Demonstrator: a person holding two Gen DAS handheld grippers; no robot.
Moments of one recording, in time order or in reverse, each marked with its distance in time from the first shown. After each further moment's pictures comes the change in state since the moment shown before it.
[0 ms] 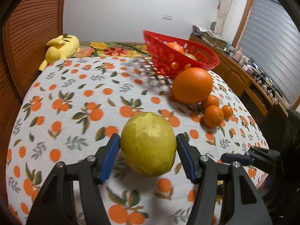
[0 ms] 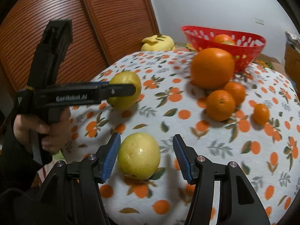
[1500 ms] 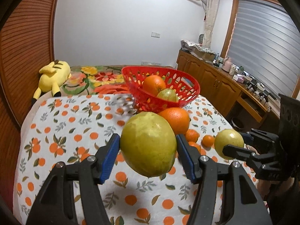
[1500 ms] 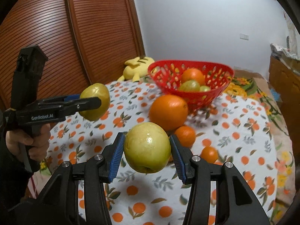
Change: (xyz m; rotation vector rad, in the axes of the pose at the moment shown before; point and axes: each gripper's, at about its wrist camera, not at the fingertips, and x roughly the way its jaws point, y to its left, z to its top) left arm -0.027 -0.045 0.058 0.088 -0.145 -0.043; right arm -0.069 -0.063 0.058 0.021 -0.166 -0.136
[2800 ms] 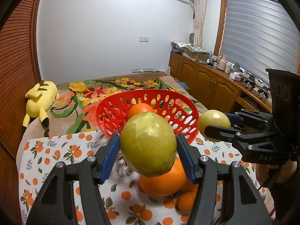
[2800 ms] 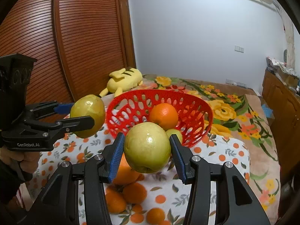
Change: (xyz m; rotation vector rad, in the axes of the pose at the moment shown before) left arm 0.080 -0.026 0.088 0.102 -0.018 -0.025; right arm 0.047 -0.081 0.089 -0.047 -0.025 -0.063
